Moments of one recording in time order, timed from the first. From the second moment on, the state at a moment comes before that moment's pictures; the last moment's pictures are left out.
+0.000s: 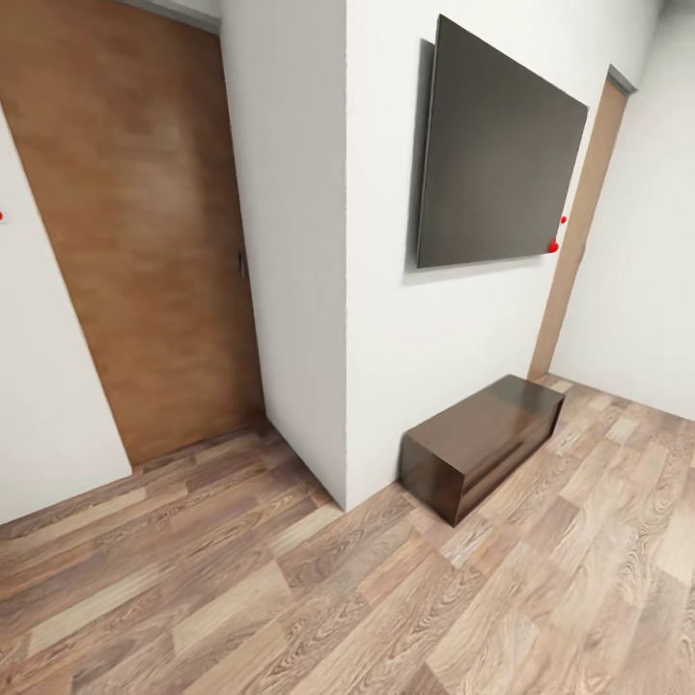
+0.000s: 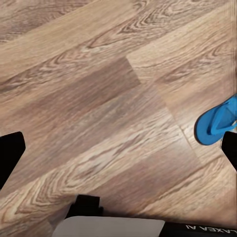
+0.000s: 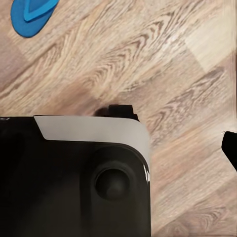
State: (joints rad) left arm 0.01 -0.02 0.04 -0.49 0.11 -0.13 0.00; right arm -0.01 -0.02 -0.02 -0.27 -0.01 -0.02 0.01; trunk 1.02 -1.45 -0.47
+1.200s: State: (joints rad) left arm 0.01 -0.02 0.04 -0.49 0.11 -0.13 0.00; right arm -0.01 -0.02 -0.02 -0.27 -0.01 -0.02 0.01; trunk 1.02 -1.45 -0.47
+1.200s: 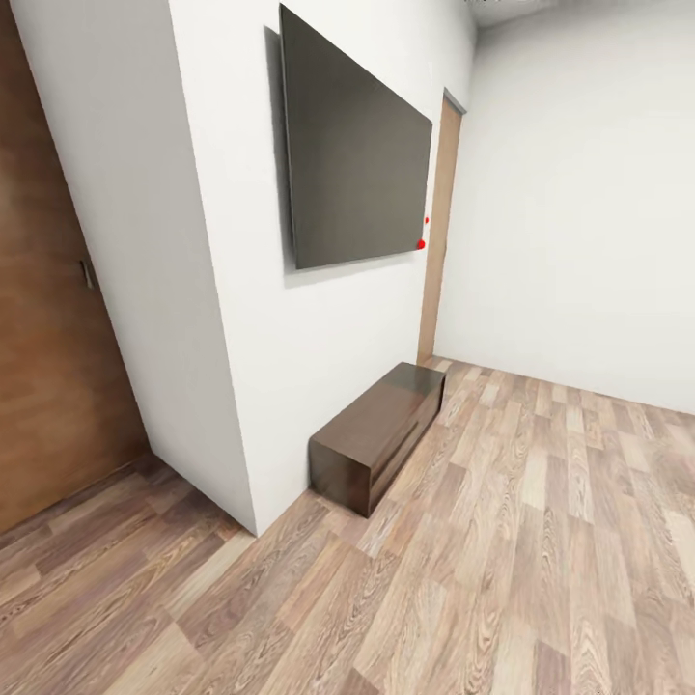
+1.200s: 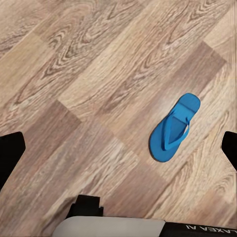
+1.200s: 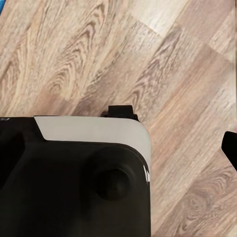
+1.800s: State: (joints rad) left arm 0.01 -0.02 0.04 -0.49 0.11 -0.13 0.00; right arm -0.01 -0.02 -0.02 -0.27 -0.01 -0.02 0.01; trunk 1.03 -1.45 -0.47
